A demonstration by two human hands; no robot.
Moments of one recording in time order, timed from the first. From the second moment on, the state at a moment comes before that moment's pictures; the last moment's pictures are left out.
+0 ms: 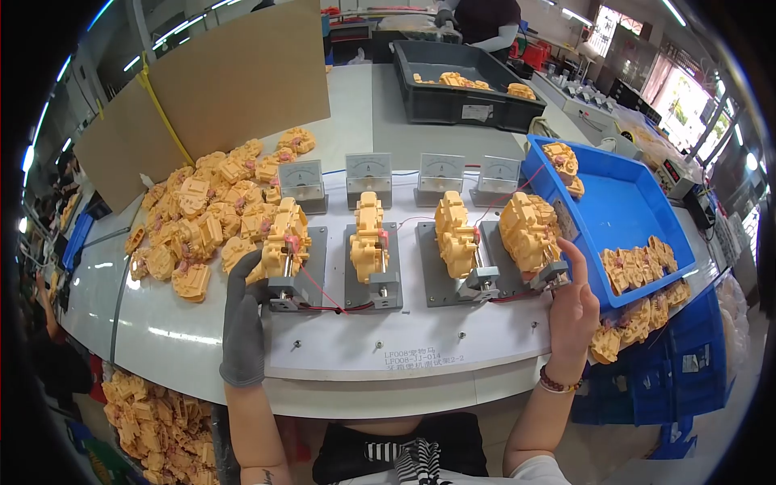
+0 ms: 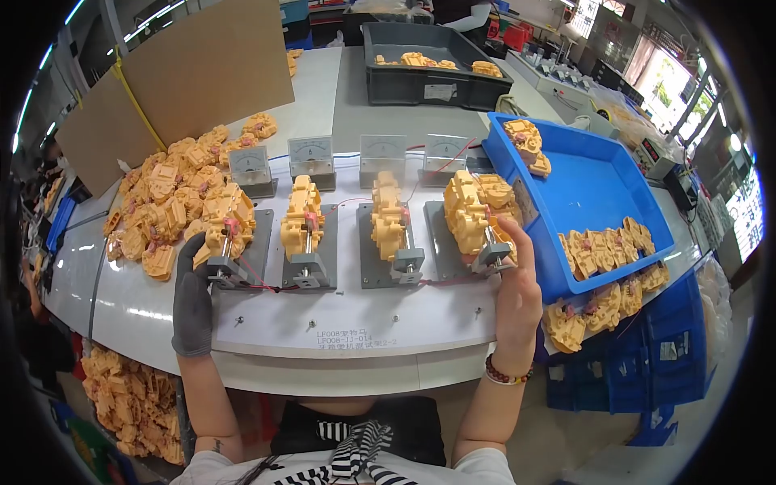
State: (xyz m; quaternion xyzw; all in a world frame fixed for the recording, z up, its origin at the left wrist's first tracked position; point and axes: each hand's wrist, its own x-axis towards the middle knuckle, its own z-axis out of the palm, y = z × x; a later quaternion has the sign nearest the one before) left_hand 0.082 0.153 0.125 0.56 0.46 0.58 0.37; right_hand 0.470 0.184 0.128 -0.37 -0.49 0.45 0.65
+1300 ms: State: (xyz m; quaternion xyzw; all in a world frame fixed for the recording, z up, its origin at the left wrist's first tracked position) left_hand 0.088 0.151 0.122 0.57 0.46 0.57 0.37; right_hand 0.481 0.197 0.122 -0.32 -0.52 0.51 0.60
